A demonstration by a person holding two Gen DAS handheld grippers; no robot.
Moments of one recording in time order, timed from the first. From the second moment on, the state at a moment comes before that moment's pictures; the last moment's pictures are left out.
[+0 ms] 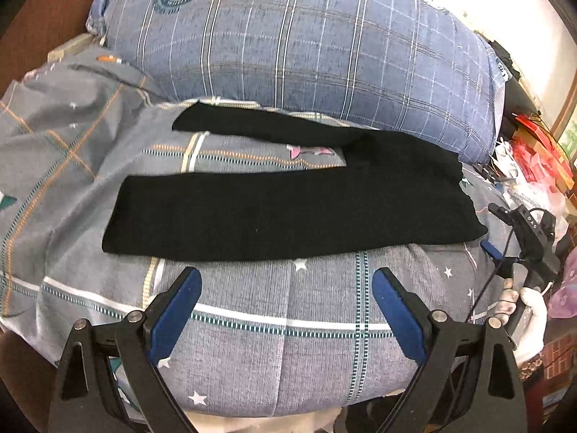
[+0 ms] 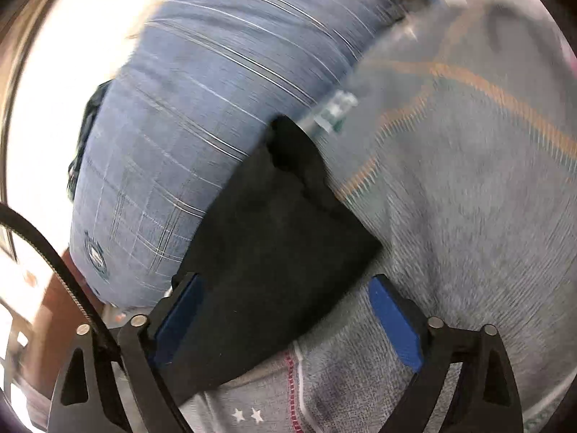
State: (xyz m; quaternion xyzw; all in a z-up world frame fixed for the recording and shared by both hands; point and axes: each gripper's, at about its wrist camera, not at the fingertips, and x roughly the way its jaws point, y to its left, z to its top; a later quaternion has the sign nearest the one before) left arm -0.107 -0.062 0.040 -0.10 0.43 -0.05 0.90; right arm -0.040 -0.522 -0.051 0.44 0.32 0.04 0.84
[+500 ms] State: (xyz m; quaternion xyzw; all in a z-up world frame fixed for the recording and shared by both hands) left arm -0.119 -0.062 0.052 -0.10 0.42 -0.04 0.90; right arm -0.040 -0.508 -0.032 0.36 0.31 0.00 0.88
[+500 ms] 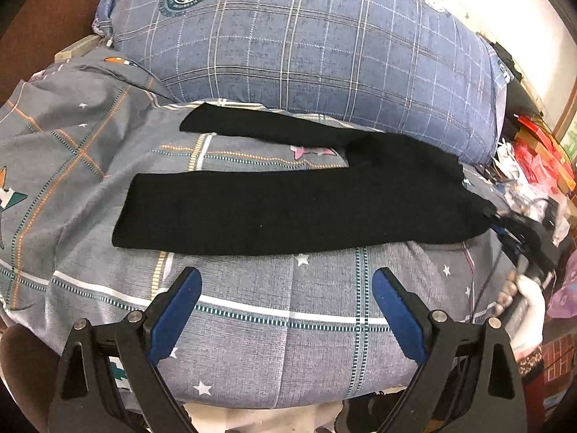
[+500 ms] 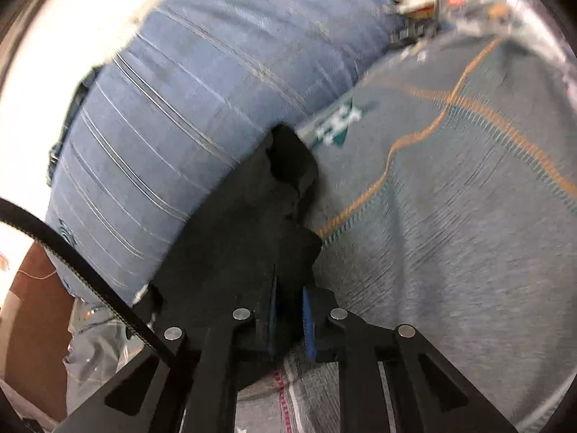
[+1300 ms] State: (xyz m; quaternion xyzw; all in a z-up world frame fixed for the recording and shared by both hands) left arm -0.185 0.066 0.090 -0.18 0.34 0.08 0.92; right arm -0.083 -0.264 0.097 0.00 0.16 0.02 0.99
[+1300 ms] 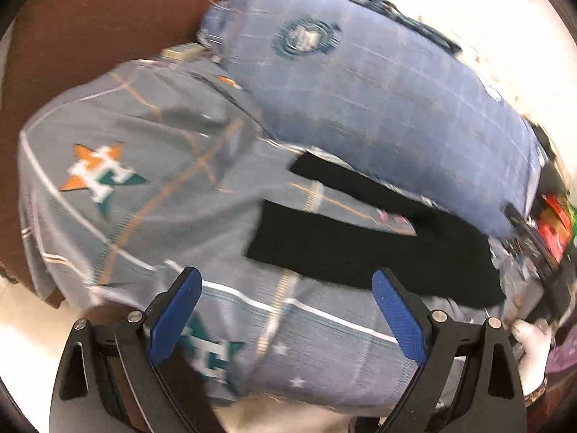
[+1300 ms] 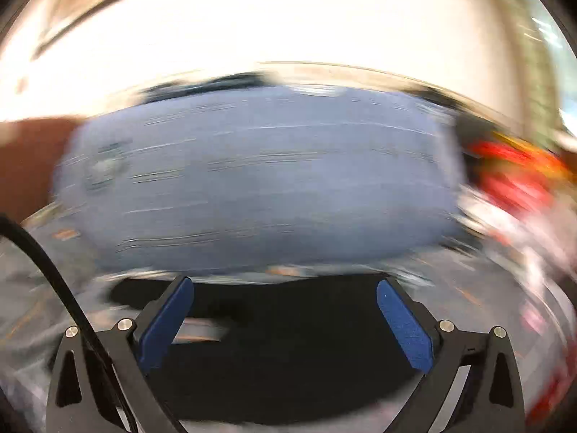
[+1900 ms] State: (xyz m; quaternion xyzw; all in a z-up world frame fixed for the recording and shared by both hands) left arm -0.199 0.168 0.071 -0.23 0.32 0.14 0.91; right arm -0.021 -0.078 0.085 -0.12 0.28 0.09 0.95
